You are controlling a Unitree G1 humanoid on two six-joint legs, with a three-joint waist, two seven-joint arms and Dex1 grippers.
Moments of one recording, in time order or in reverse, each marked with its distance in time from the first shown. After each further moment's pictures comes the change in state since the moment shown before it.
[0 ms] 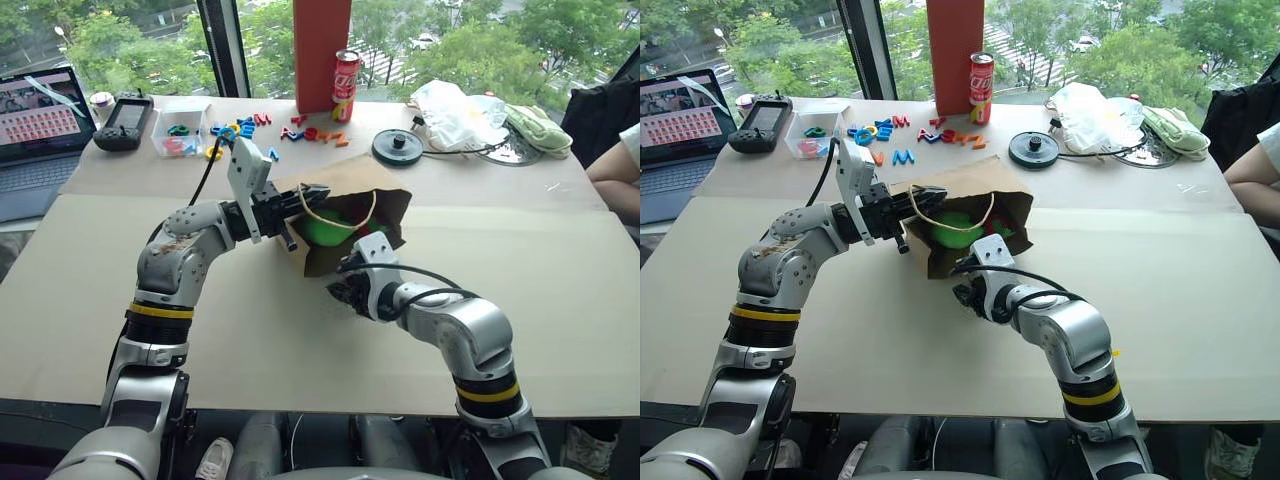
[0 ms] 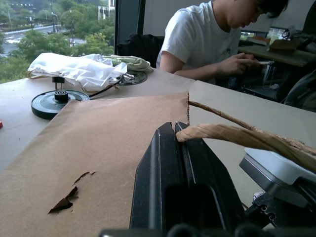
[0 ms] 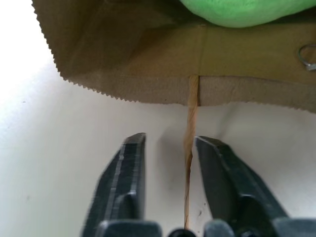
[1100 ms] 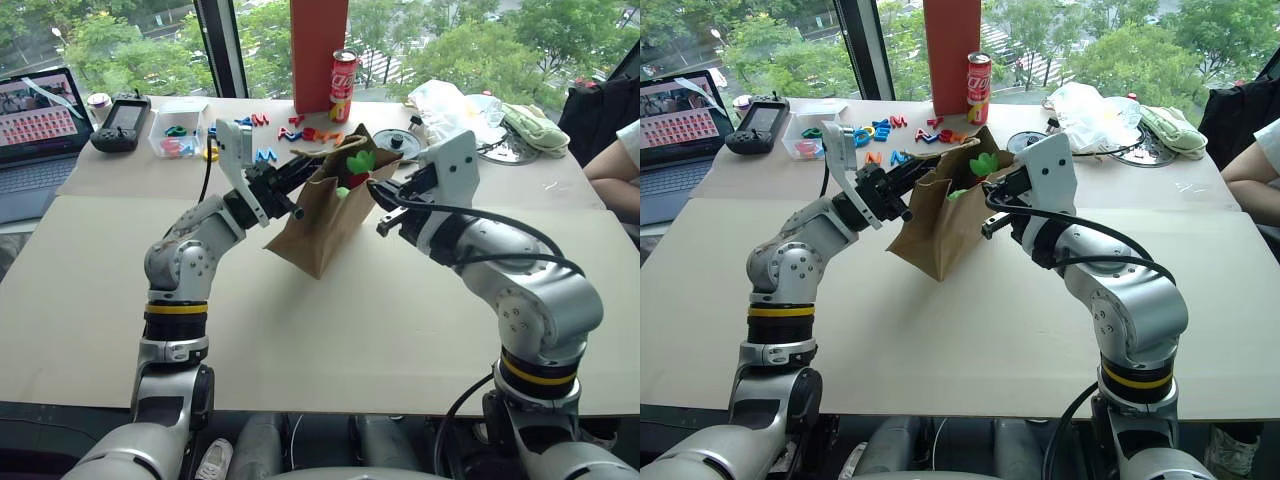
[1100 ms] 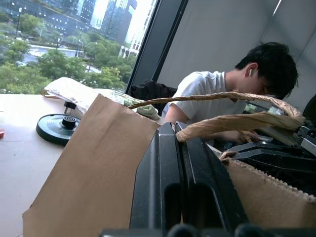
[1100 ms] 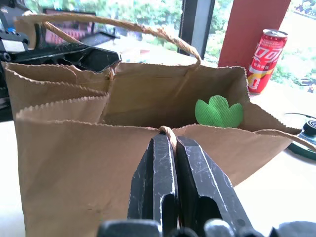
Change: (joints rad) left arm 0.036 -0.127 0.116 0.001 -0.111 0.084 0.180; right arm -0.148 -0.203 -0.128 -0.190 -0.010 -0.175 0.051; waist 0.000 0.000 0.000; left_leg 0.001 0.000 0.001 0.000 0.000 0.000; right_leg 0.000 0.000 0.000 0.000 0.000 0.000
